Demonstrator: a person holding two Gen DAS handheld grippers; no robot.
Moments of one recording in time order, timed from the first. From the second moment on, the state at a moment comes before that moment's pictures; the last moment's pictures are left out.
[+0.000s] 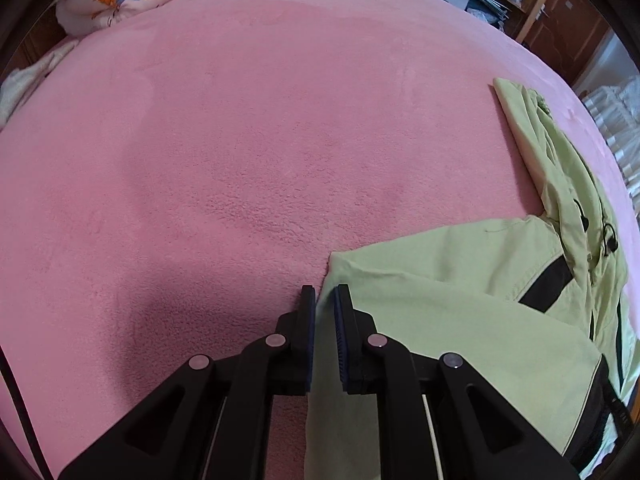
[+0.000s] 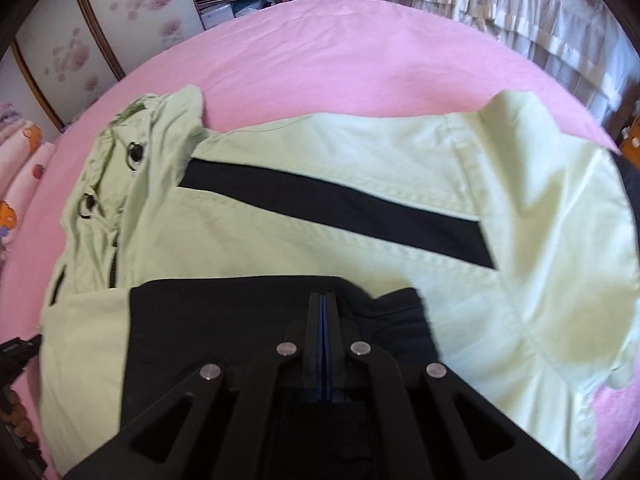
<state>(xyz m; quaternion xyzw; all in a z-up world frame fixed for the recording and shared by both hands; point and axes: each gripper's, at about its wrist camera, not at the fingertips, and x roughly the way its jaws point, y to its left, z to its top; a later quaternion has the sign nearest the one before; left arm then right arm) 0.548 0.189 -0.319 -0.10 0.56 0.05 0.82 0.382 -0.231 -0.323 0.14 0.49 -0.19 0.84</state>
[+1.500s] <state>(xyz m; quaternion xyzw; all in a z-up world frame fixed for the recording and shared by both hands) 0.263 -0.088 -0.186 -0.08 0.62 -0.07 0.78 0.132 -0.412 -0.274 0.43 0.51 -0.19 0.72</state>
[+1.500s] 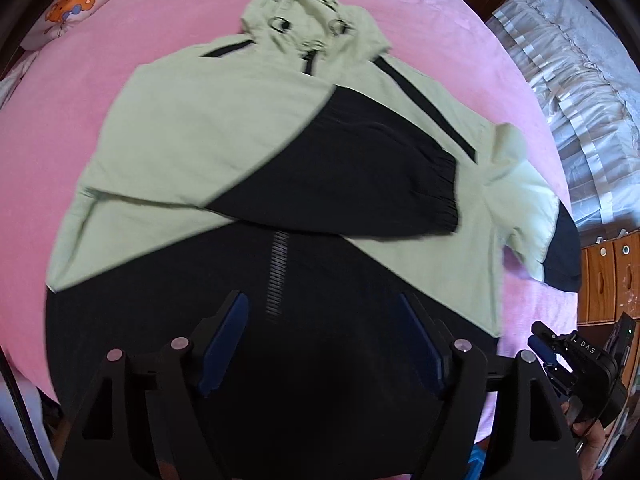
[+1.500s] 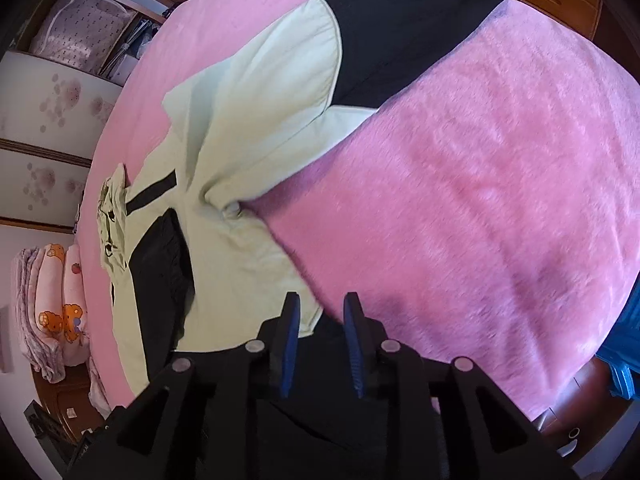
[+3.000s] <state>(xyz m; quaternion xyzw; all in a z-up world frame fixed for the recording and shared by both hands) 0.296 -0.308 -0.200 -0.03 0.65 -0.14 0.75 0.141 -0.714 -0.318 0.55 0.29 -0.32 0.72</state>
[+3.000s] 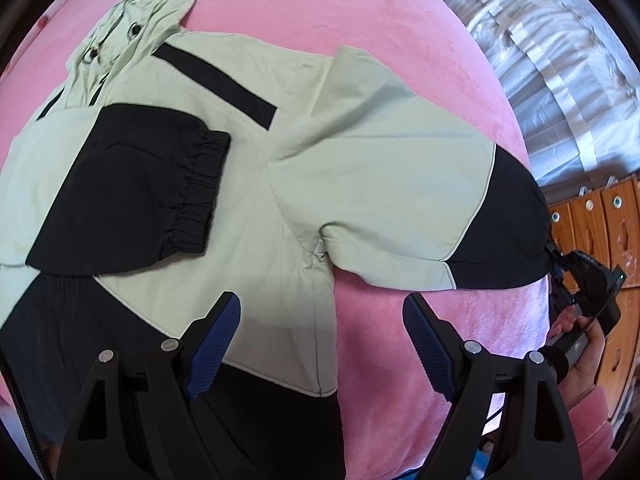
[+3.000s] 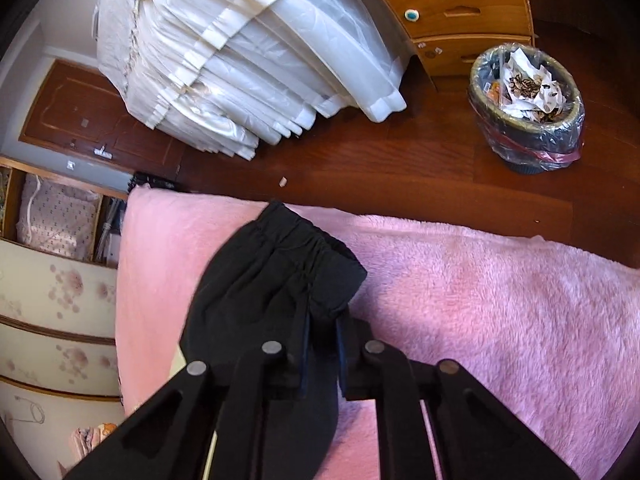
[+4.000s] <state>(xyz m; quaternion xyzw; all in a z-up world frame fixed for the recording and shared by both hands) 0.315 -0.039 -0.147 -0.11 0.59 -0.11 0.79 0.260 -0.422 -0.127 0.45 0.20 -0.07 0.87</state>
